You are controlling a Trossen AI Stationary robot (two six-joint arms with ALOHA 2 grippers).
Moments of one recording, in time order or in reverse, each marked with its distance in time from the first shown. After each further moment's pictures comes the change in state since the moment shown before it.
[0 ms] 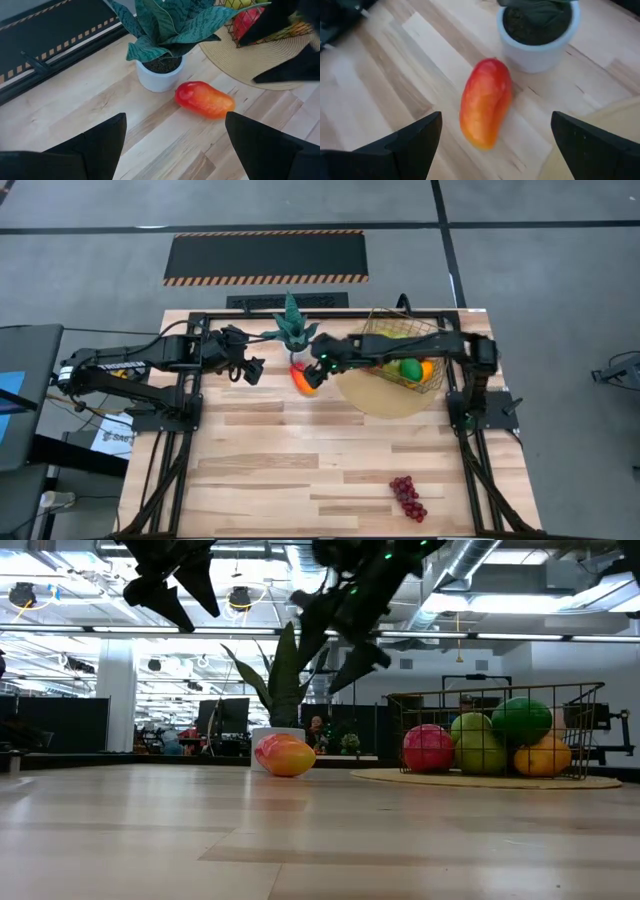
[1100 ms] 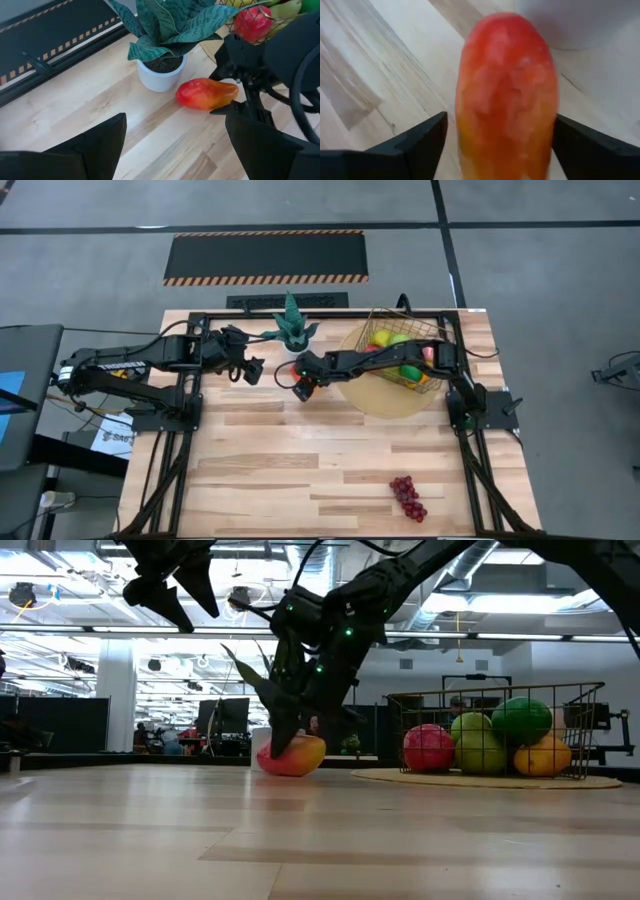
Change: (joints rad) left arm 0.000 0.000 0.000 -0.004 -0.003 0.003; right arm 0.009 0.314 0.072 0.115 0.012 -0.038
